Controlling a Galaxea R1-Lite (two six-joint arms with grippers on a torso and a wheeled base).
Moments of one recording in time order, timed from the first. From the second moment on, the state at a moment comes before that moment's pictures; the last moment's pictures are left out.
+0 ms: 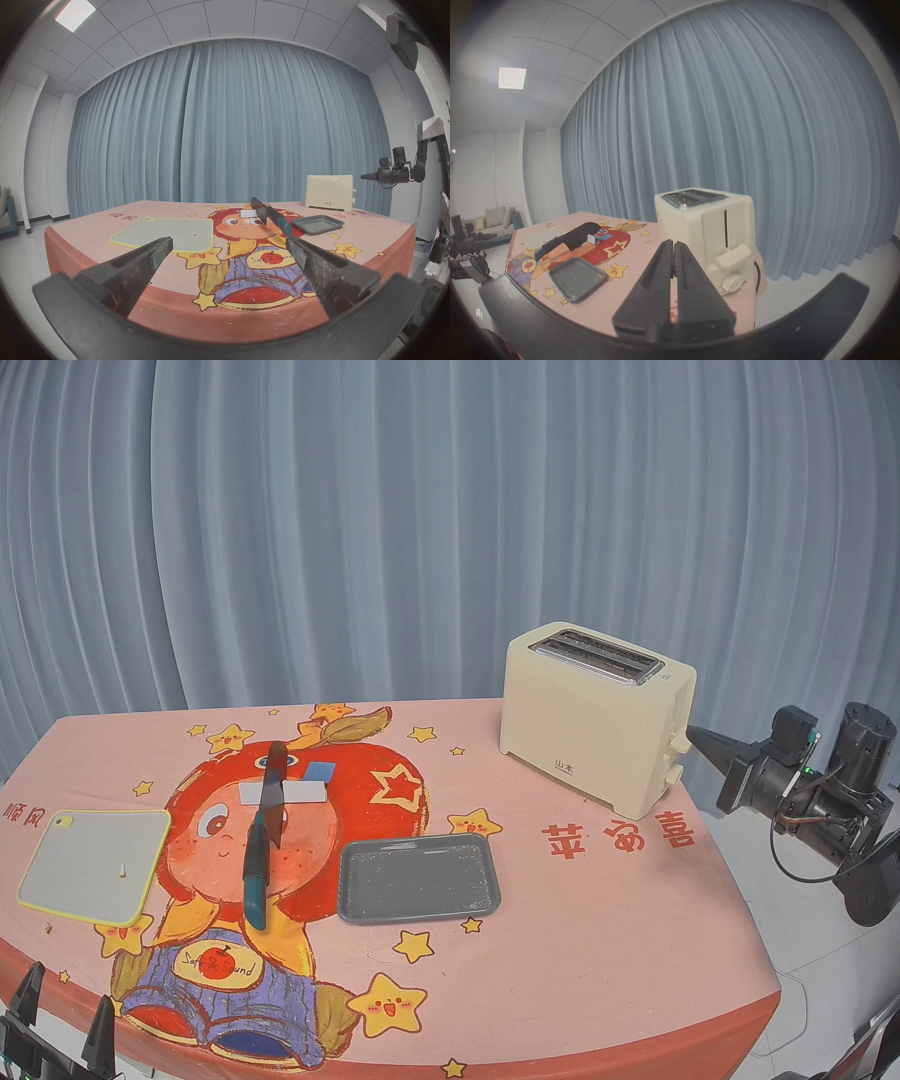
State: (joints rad) left arm 0.00 0.03 -0.02 0.00 0.03 0.00; right arm 0.23 1.72 -0.46 -1.18 0.26 0.13
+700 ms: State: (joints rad) left arm 0.00 0.03 -0.02 0.00 0.03 0.00; right arm 0.18 1.93 -0.49 -1.20 0.25 0.14
